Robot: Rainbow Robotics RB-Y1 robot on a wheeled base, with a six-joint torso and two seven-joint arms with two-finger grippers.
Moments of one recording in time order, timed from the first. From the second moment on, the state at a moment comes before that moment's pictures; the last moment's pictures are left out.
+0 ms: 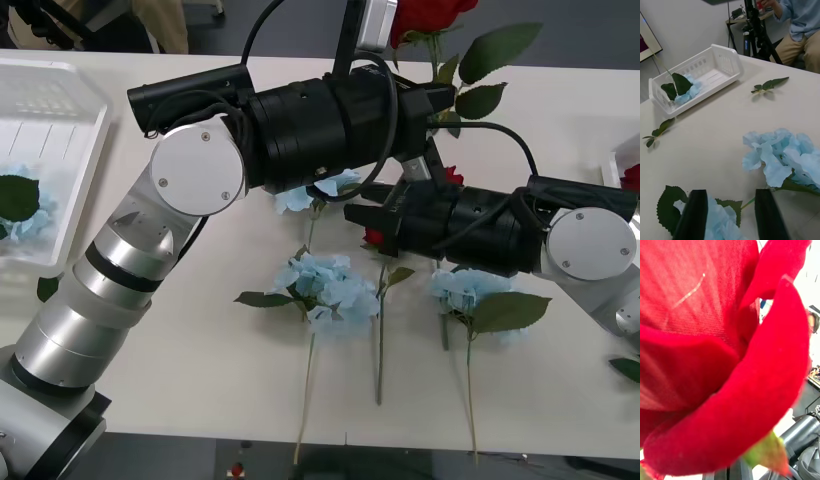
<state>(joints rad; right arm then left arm) -0.32 -0.69 0.44 -1.79 -1.67 0.57 2.45 -0.61 0.28 -0.40 -1.78 1.29 0.65 -1.92</state>
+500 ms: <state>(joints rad) -0.32 -0.69 0.44 -1.79 -1.67 0.57 2.45 -0.61 0.28 -0.40 -1.78 1.29 0.65 -1.92</state>
